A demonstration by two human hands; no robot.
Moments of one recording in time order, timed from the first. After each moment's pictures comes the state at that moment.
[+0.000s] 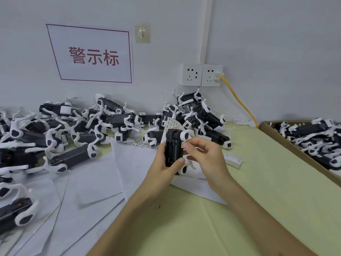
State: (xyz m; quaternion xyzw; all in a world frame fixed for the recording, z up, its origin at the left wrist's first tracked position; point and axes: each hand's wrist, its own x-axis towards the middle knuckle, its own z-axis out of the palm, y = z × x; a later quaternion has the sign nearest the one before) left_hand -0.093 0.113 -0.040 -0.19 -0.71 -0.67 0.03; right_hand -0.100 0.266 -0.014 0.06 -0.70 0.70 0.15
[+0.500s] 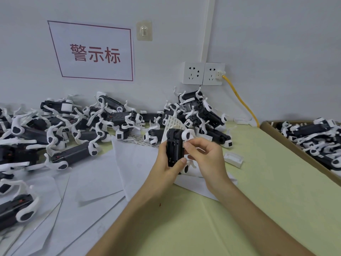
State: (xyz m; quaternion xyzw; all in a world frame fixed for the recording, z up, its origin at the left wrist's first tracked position) left_hand -0.087 0.116 -0.039 -0.19 -0.73 -0.66 0.03; right_hand -0.102 0.261 -0.024 0.04 -0.70 0.69 0.19
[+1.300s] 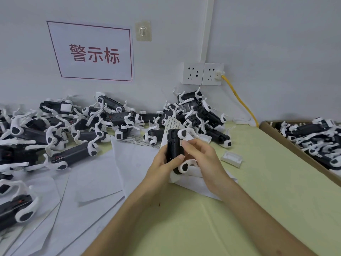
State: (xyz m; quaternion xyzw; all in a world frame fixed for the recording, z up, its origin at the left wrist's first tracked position) left_hand -0.090 0.117 -0.033 -0.14 -0.64 -0.75 -0.06; right_hand -0.103 0.263 -0.022 0.05 -0.68 0.73 0.06
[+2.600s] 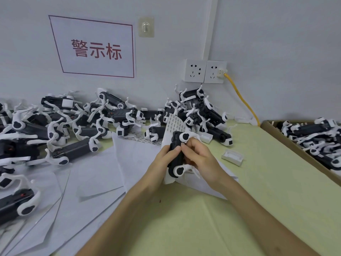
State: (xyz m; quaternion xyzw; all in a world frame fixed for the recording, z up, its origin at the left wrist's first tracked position) left_hand -0.113 0.120 -0.039 -0.07 -0.65 -0.75 -0.07; right_hand -0.096 0.262 -0.019 0.16 -0.73 0.66 0.03
